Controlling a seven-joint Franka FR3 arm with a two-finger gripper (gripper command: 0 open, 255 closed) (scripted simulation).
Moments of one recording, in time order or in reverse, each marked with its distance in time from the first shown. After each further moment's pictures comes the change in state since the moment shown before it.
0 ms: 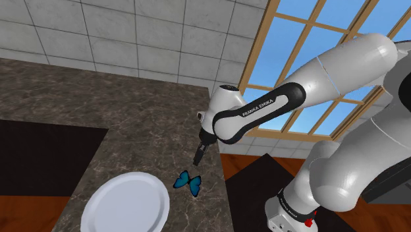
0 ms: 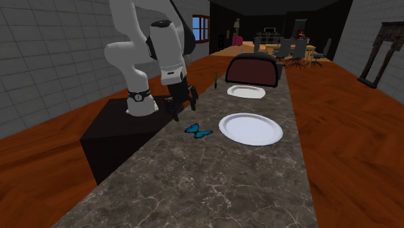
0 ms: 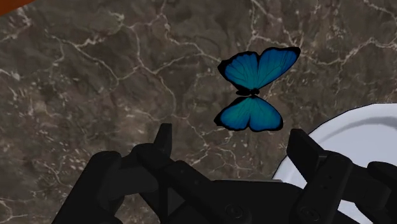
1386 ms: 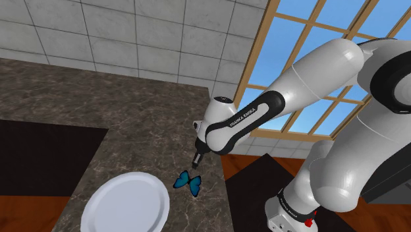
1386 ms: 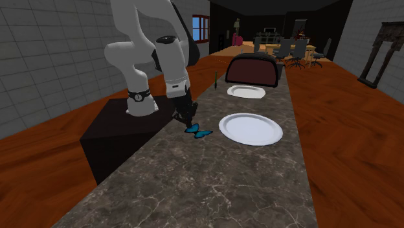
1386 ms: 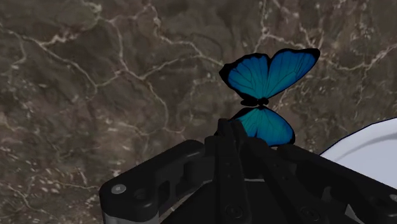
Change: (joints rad) arm 0.028 0.145 0.015 0.006 0.071 0.141 -0.056
